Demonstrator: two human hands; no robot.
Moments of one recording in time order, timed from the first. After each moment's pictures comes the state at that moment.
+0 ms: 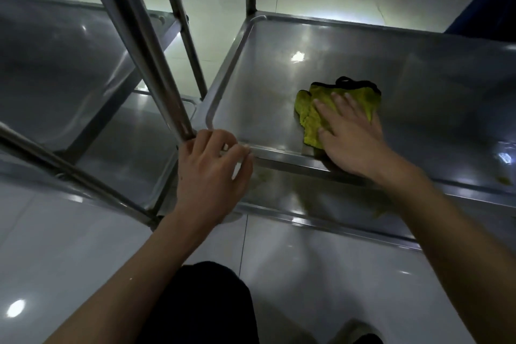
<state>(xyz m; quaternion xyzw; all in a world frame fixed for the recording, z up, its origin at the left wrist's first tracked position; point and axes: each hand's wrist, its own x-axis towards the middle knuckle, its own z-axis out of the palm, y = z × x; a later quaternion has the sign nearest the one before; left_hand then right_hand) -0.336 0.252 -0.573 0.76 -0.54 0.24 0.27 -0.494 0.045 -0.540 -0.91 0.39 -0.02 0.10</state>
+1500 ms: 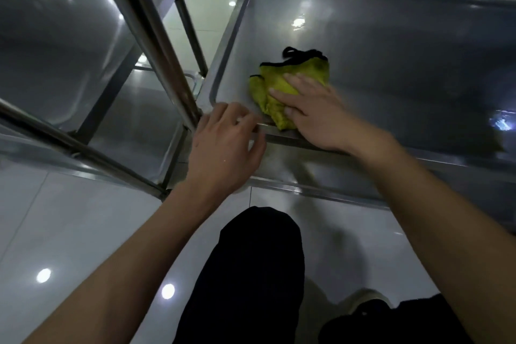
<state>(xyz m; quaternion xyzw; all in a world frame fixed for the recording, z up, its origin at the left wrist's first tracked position) -0.346 0.251 -0.536 0.80 -0.56 0.10 0.20 -0.461 0.072 -0.529 -0.95 0.26 0.02 0.15</state>
